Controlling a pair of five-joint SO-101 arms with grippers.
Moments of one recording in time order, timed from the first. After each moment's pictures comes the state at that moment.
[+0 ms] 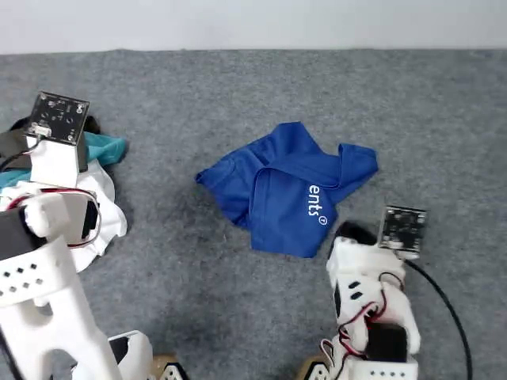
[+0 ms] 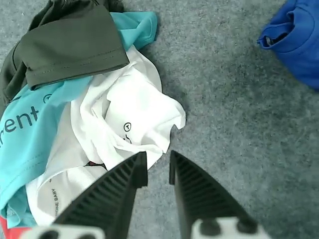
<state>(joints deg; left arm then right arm) -21.5 -35.2 10.2 99.4 -18.2 -0.4 -103.6 84.5 55.5 -9.2</state>
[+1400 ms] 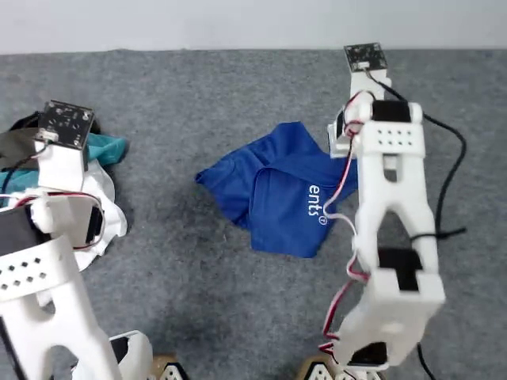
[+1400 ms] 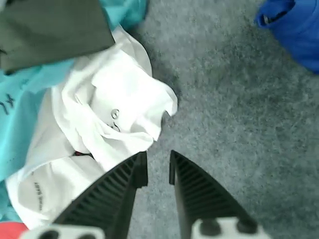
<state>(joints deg) -21.5 -35.2 15.6 99.4 -18.2 -1.1 20.4 -20.7 77.0 6.7</state>
